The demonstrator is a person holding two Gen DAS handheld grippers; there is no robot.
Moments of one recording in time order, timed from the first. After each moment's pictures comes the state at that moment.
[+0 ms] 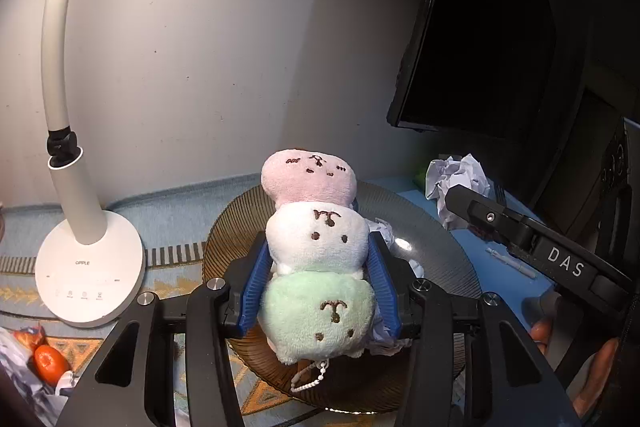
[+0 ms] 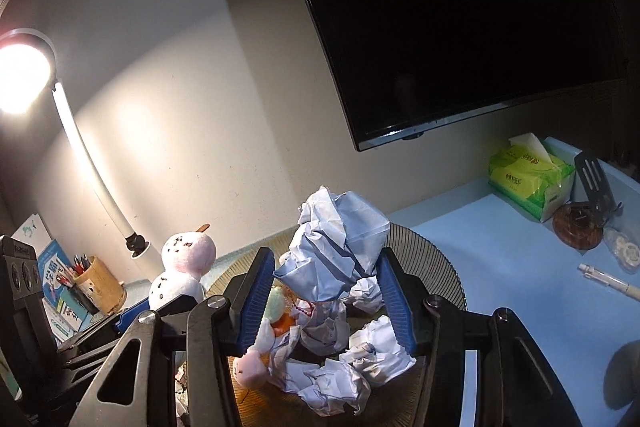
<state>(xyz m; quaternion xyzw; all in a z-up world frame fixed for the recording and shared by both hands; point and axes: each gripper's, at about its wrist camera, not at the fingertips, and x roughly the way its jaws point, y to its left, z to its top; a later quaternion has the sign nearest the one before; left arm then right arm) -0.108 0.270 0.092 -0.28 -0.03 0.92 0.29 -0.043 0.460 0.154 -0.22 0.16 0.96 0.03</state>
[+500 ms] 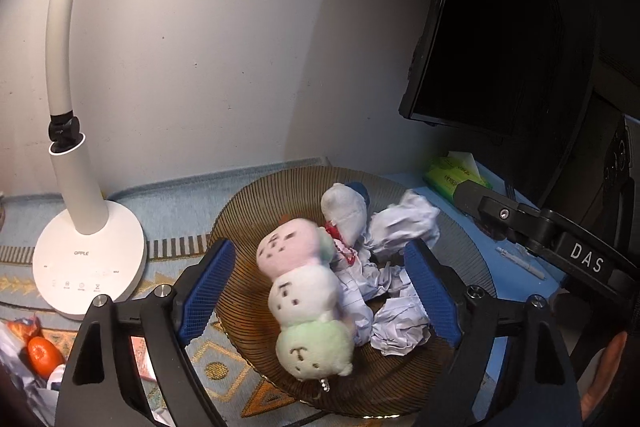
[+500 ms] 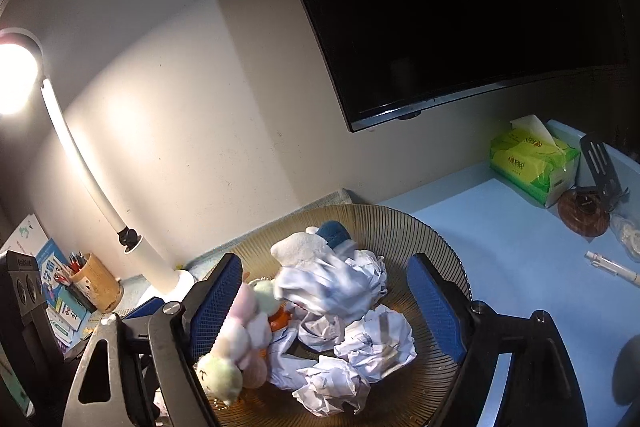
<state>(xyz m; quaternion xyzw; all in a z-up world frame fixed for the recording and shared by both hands) -0.108 0.271 0.084 -0.28 -0.04 0.92 0.28 -0.054 0.470 0.140 -0.24 0.18 0.96 0.03</state>
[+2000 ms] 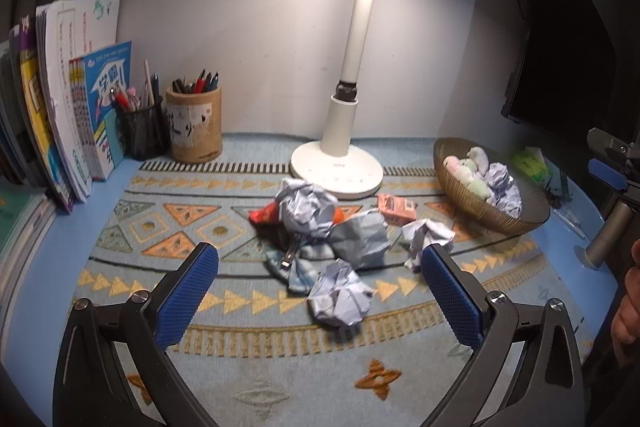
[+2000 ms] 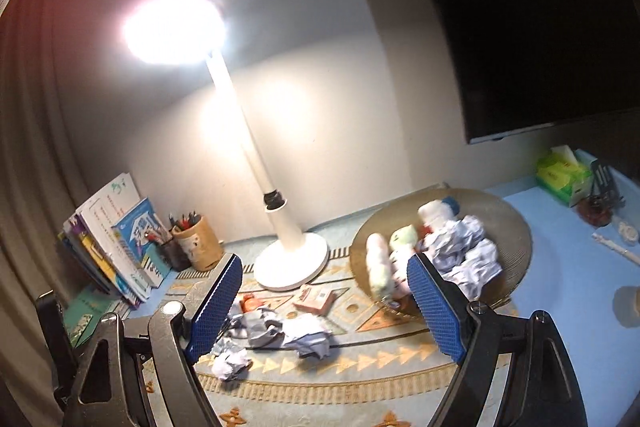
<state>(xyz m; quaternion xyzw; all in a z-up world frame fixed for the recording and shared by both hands) 0.043 0.006 0.094 -0.30 -0.04 0.95 0.11 0.083 0.314 0.209 -0.22 0.13 0.96 -0.07</state>
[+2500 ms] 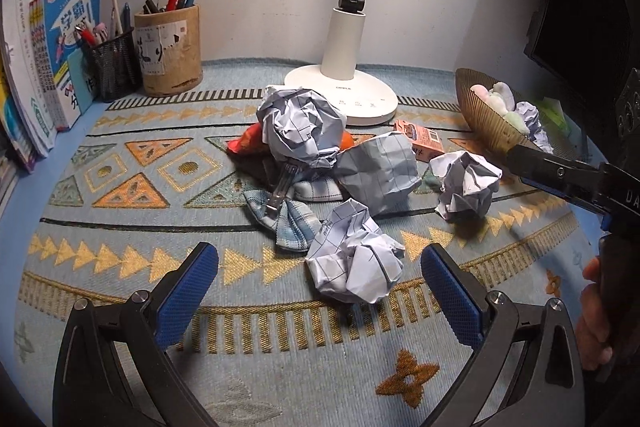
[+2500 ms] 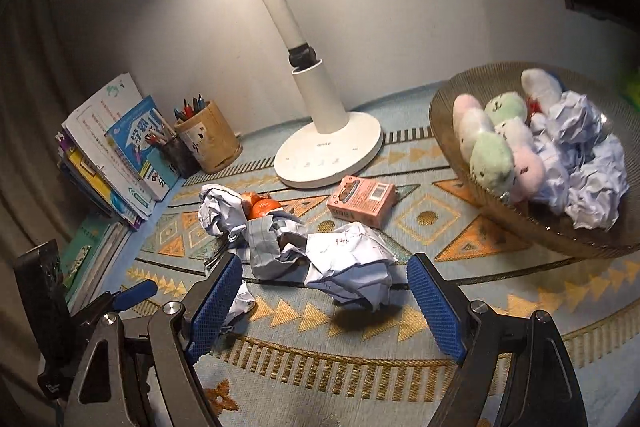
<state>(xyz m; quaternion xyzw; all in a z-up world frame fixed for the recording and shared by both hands) 0.000 0.032 0.026 -0.38 -0.03 0.92 0.12 -0.012 0.263 0.083 -0.36 0.14 0.91 -0.16</state>
